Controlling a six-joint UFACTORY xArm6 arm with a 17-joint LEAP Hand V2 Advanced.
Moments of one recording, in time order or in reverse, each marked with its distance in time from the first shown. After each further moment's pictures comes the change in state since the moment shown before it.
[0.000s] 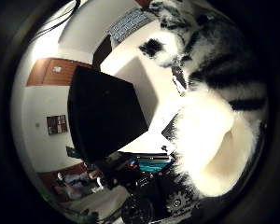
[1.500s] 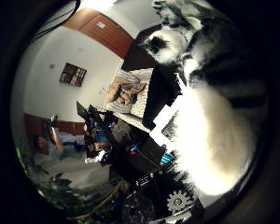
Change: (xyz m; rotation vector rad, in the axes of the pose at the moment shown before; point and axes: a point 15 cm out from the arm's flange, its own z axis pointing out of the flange) arm -0.327 0.066 -0.130 0.116 -0.162 -0.561
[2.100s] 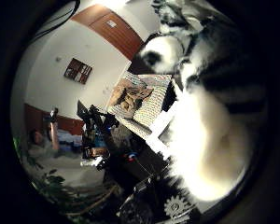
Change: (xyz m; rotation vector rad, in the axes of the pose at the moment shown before) arm -0.023 -0.040 0.028 0.048 -0.022 -0.041
